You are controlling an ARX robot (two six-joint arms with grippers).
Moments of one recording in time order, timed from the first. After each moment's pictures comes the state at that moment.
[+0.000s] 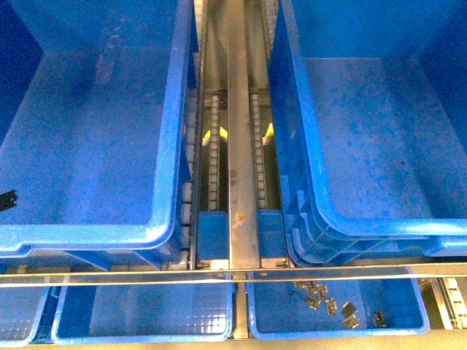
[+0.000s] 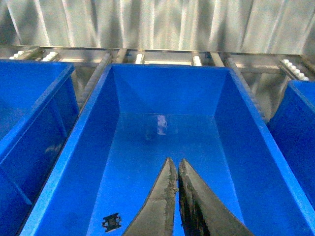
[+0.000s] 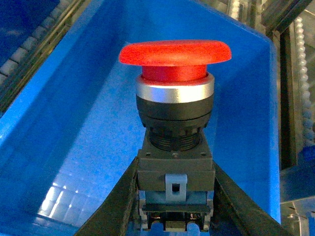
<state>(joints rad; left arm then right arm) 0.00 0.30 0.02 0.31 0.00 -0.01 0.11 1.02 0.37 0.30 0.17 -0.33</state>
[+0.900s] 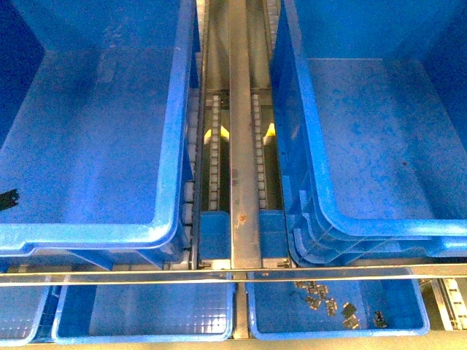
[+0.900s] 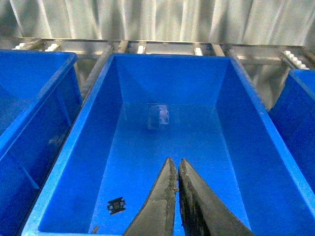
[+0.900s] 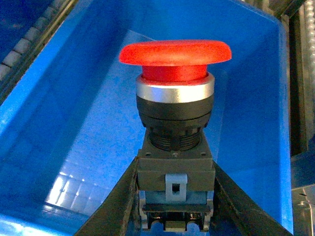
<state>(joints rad) 0.00 0.01 0.02 0.00 0.00 -0.01 0.06 1.00 0.33 0.29 0.12 -0.31</state>
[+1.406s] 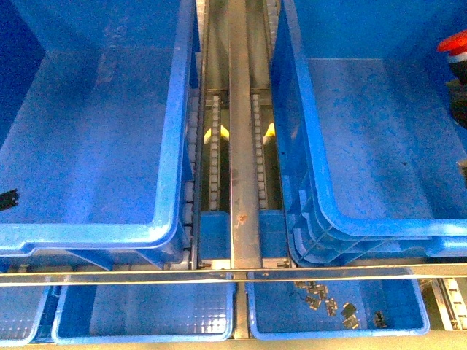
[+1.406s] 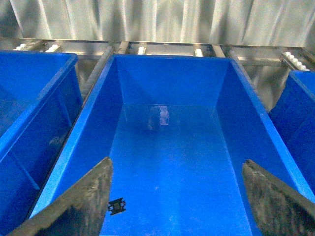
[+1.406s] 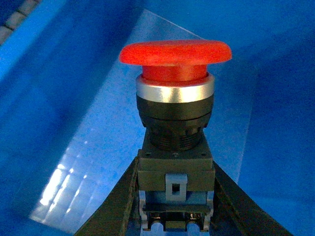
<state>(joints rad) 0.00 0.01 0.02 0.00 0.00 -0.01 0.03 1.48 0.47 0.54 0.06 -0.36</state>
